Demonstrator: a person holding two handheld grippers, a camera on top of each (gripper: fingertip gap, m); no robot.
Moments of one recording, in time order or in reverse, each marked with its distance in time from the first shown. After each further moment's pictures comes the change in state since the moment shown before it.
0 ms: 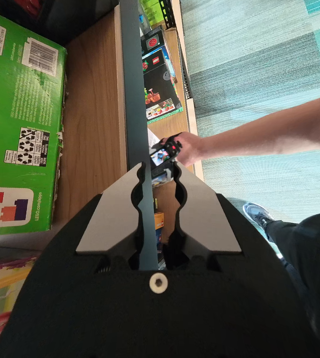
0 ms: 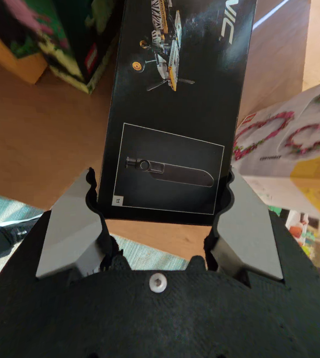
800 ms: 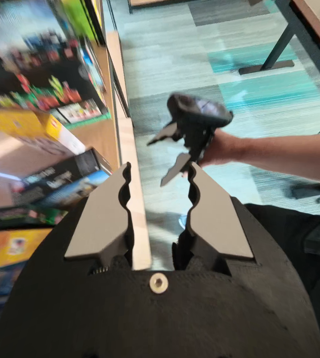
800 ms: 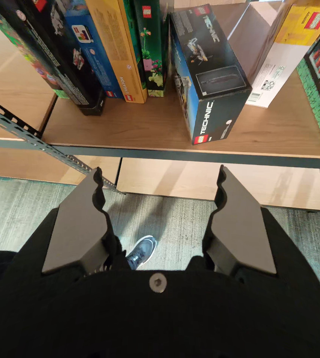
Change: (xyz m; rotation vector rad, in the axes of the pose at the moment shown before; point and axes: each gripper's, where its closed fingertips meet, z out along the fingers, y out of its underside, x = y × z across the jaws) left arm 0.147 0.053 -0.001 0.162 0.287 -0.170; right arm -0.141 0.084 -0.230 0.351 -0.055 0.490
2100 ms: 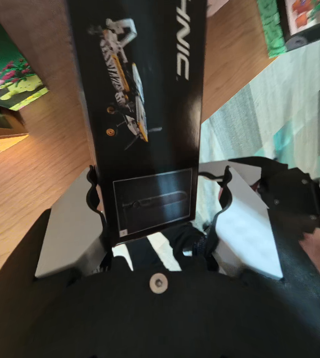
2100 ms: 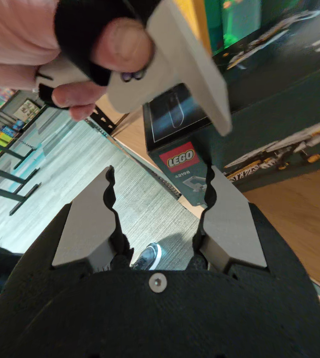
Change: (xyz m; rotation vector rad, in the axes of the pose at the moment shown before) left arm -0.197 0.209 0.216 -0.323 -0.235 -1.171; right arm -0.012 -0.005 0.152 0.011 -0.767 -0.060
